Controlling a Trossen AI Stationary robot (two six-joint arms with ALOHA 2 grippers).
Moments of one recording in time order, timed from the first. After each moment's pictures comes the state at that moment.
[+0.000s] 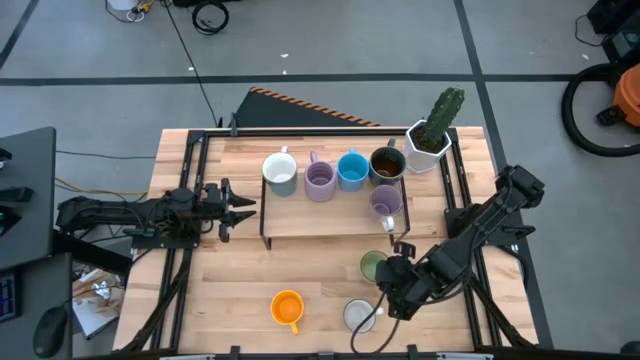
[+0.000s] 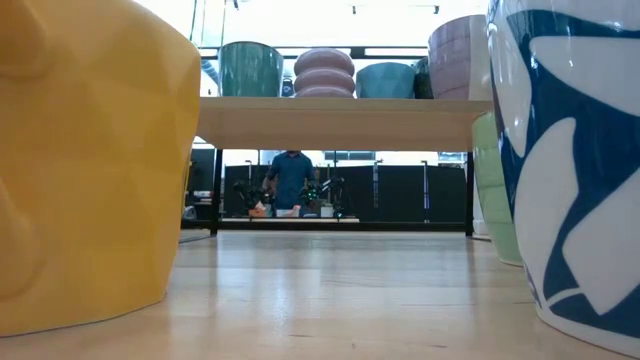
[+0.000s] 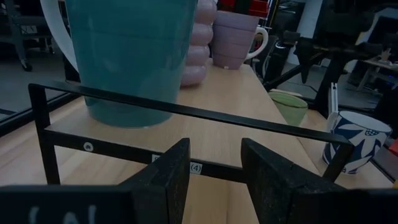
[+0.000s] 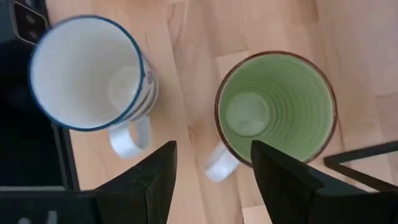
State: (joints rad) left arm 0.03 0.25 0.01 0.20 -0.10 -0.17; right arm 0.71 1.63 1.35 -1.02 0.26 0.89
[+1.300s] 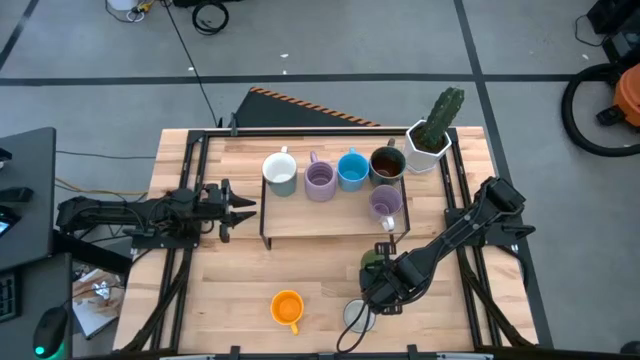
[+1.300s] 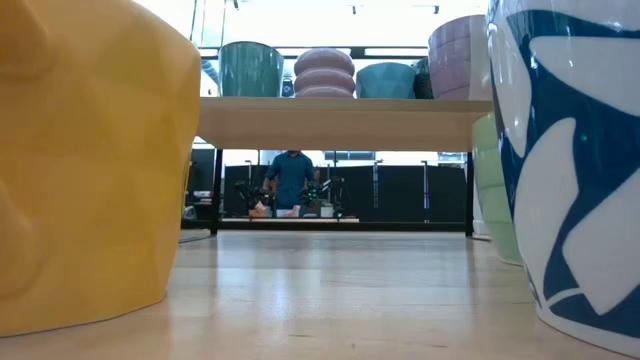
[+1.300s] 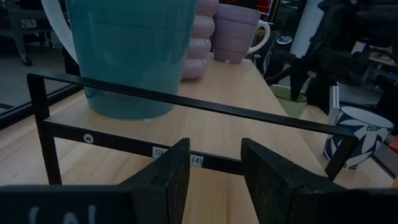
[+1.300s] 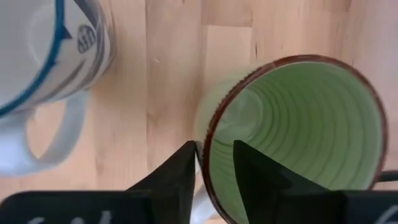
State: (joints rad) left arm 0.03 0.25 0.01 0.18 -0.10 -0.18; right arm 0.61 1.82 1.37 -1.04 0.20 0.57
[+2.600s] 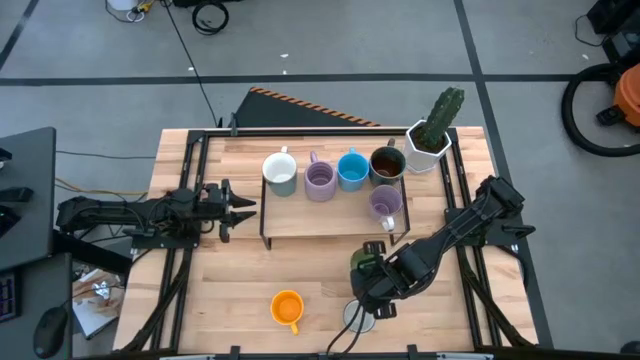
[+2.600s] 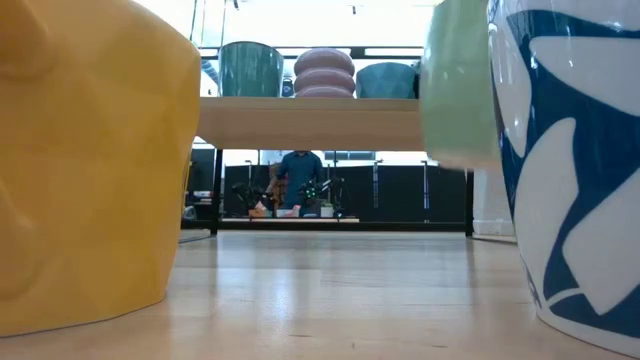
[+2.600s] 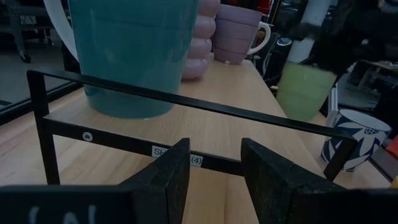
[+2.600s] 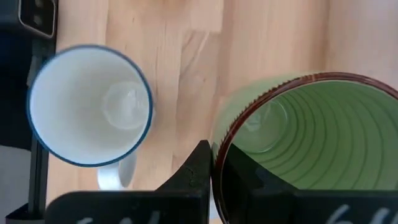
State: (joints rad) left arm 0.03 0.25 0.01 0.18 -0.10 -0.20; right arm 0.59 1.81 1.60 -1.10 0.20 0.47
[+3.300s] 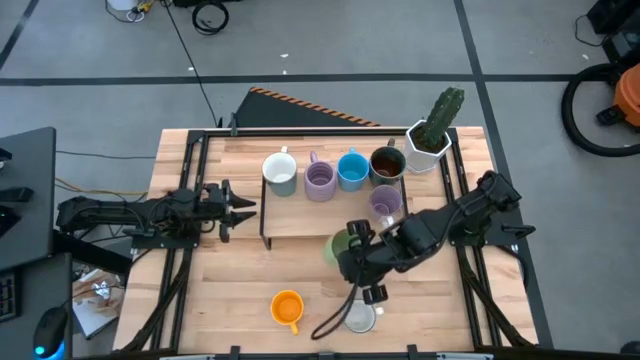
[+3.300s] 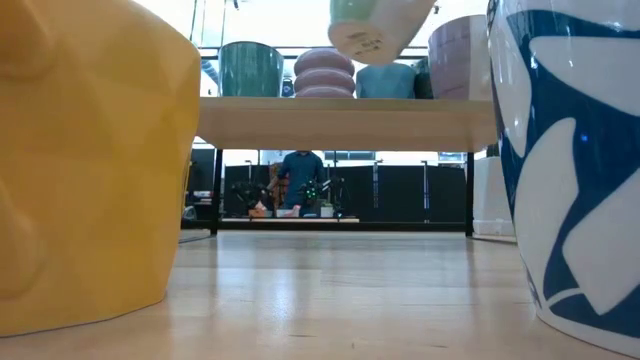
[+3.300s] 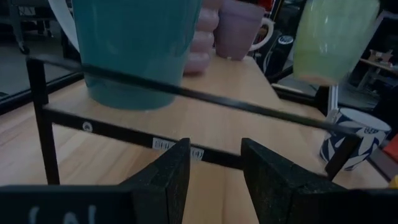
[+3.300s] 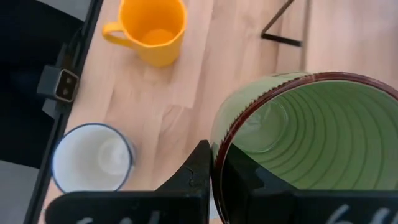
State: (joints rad) left arm 0.03 0.25 0.01 0.16 -0.10 -0.23; right arm 0.48 1.81 1.90 -1.18 0.22 0.22
